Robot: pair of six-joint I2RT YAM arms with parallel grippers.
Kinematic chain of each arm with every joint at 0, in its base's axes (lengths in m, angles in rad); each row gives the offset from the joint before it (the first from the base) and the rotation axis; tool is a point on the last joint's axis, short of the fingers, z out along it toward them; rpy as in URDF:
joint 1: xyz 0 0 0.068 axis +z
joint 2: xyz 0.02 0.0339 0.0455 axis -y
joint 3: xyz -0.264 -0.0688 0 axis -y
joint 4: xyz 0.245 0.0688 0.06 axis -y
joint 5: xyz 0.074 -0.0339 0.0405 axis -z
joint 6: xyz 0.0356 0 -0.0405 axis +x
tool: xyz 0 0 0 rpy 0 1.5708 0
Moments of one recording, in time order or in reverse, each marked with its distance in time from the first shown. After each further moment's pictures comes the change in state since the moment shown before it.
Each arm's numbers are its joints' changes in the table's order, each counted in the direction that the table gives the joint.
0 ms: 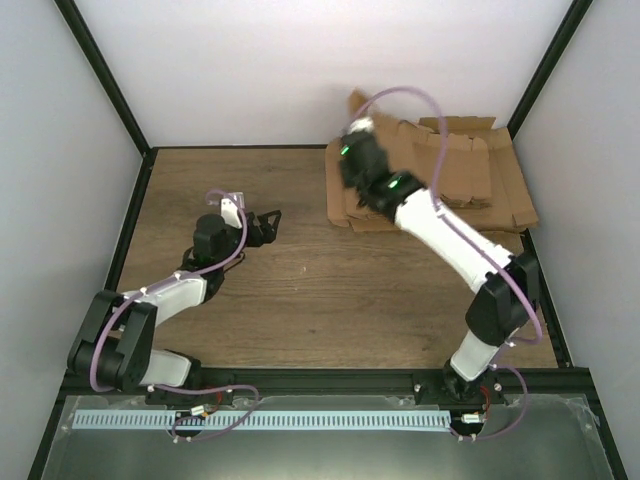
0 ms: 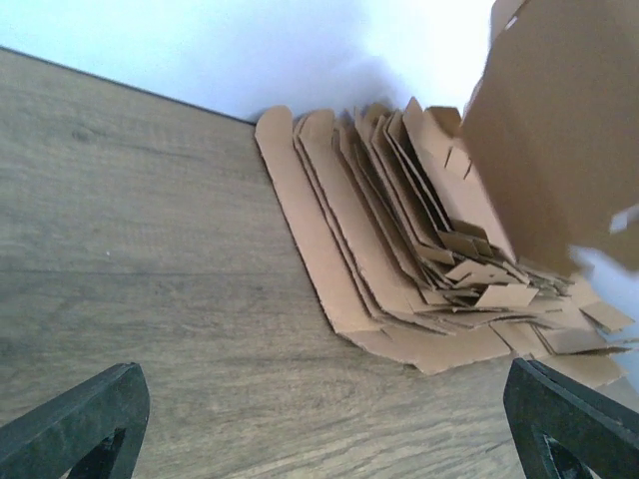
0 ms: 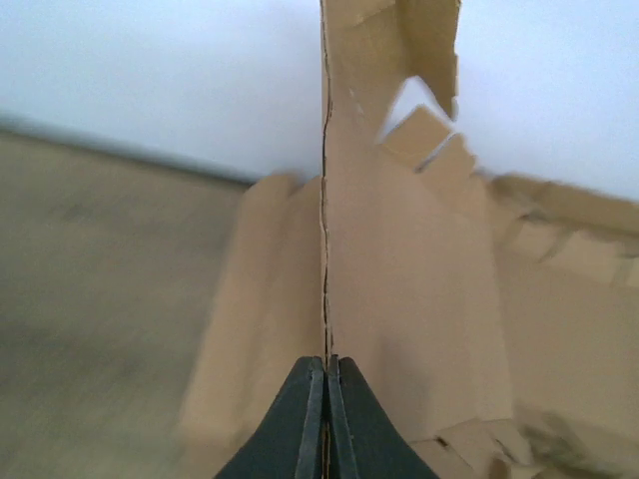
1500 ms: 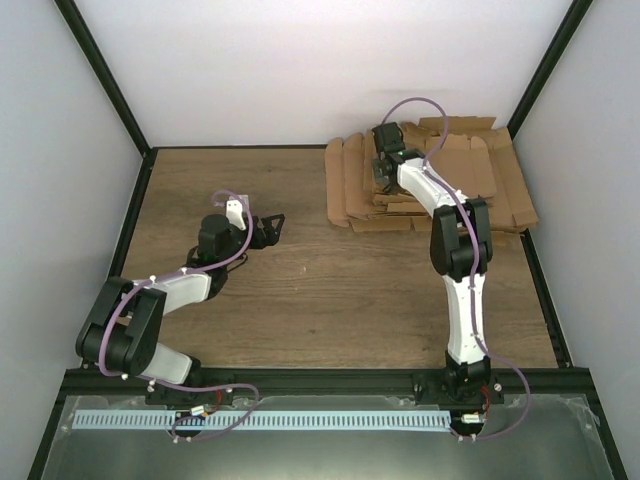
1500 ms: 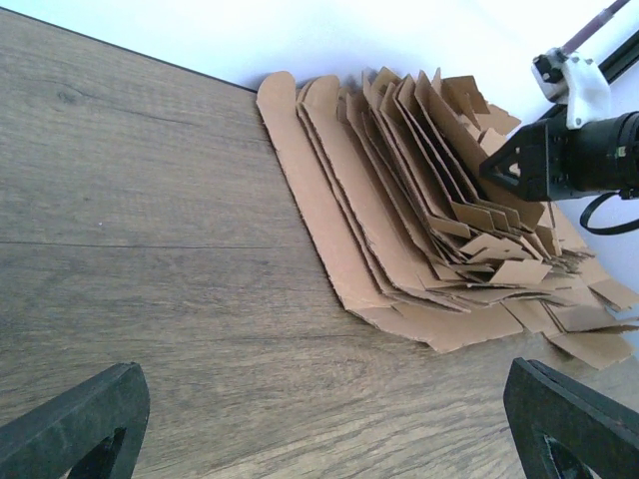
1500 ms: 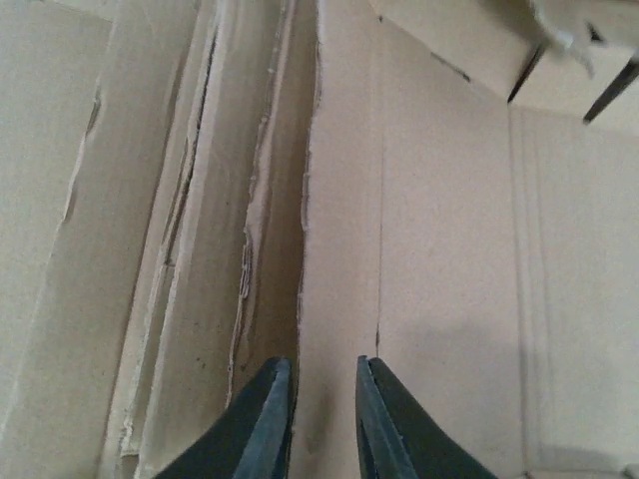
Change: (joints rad) left arm 0.002 -0.068 0.002 0.038 0.020 0.009; right arm -0.257 -0.533 0.230 -0.079 -0.129 -0.038
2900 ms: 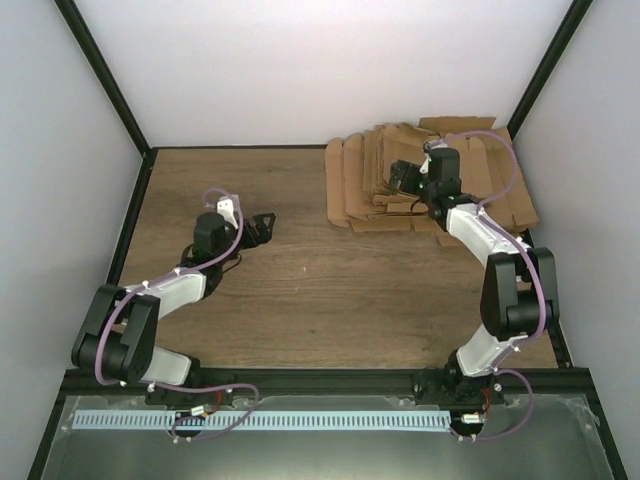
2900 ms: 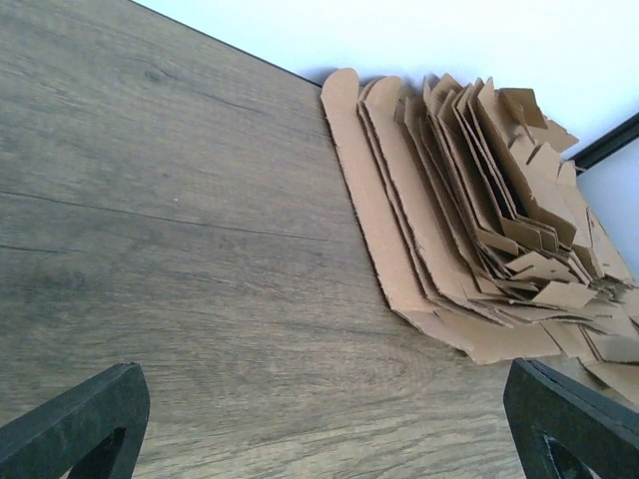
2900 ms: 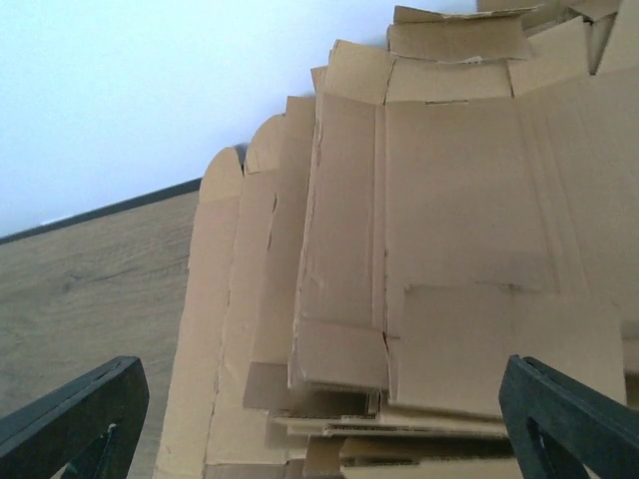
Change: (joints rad) left arm 0.039 0.057 0.012 -0.145 -0.058 -0.048; right arm -0.144 0.626 -0.801 0.583 -0.459 0.366
